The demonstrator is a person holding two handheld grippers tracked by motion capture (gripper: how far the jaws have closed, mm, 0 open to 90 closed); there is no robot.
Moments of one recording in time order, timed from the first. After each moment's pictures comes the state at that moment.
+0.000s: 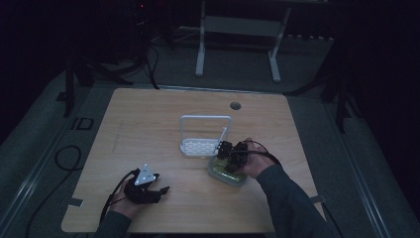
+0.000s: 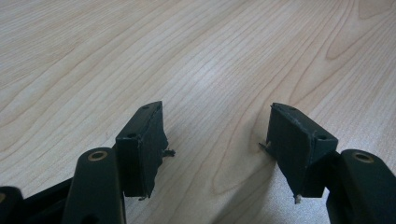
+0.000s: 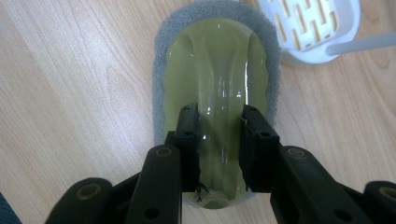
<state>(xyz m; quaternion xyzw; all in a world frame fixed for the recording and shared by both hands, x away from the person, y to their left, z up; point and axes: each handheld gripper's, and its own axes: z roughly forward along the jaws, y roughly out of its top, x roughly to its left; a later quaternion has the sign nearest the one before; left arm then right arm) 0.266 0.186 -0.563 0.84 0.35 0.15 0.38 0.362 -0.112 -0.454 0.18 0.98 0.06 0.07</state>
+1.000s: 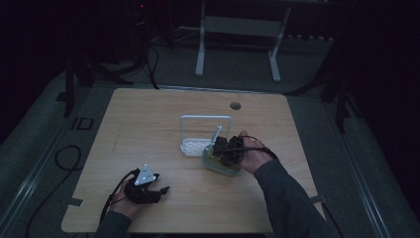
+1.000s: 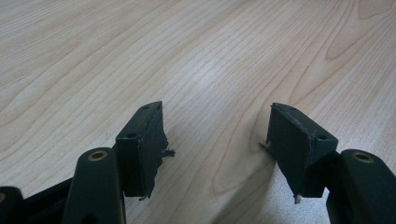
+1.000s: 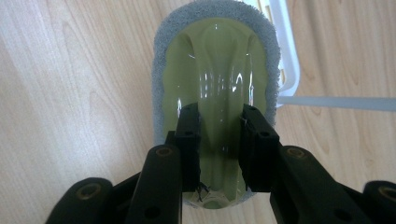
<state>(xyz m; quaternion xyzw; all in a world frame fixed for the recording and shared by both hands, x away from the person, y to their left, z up) 0.266 0.186 -0.563 0.84 0.36 0.15 0.38 0.360 -0.098 -0.433 0.11 0.98 0.09 0.15</state>
